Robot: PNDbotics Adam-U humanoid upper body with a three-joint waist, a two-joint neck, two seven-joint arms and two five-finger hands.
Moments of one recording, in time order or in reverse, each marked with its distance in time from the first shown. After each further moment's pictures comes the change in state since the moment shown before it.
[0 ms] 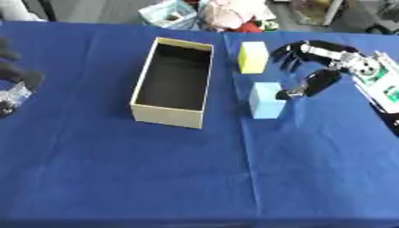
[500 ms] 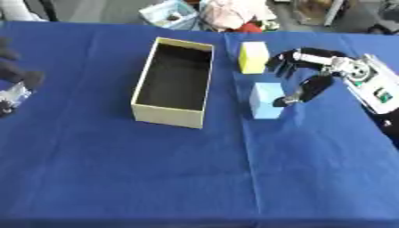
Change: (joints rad) left arm 0.000 0.001 0.000 0.000 0.000 0.000 0.000; right arm -0.031 0.043 0.004 0.067 0.072 -0.023 0.043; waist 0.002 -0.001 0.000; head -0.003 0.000
